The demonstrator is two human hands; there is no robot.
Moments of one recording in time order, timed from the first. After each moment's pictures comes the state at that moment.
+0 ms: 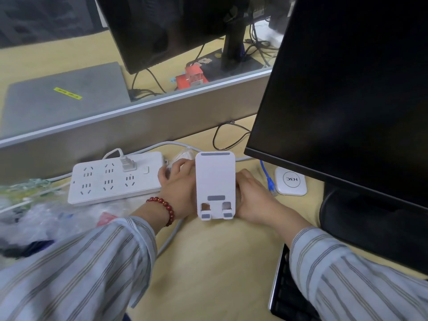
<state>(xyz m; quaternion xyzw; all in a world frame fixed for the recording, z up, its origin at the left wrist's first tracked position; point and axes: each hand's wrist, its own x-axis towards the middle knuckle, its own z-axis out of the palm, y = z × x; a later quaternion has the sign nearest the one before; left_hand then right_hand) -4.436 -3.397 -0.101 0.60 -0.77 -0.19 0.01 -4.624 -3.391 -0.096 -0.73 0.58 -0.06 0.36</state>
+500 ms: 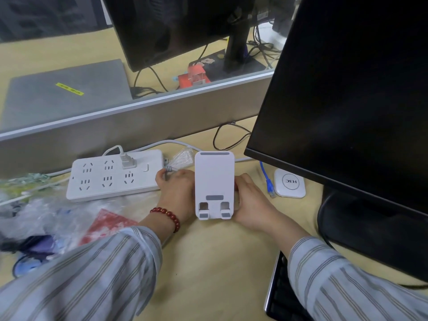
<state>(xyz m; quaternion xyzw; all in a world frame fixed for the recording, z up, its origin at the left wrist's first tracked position) -4.448 -3.385 -0.105 0.68 -0.71 -0.15 0.09 -4.622 -3.384 -0.102 -0.71 0.59 -0.08 0.38</state>
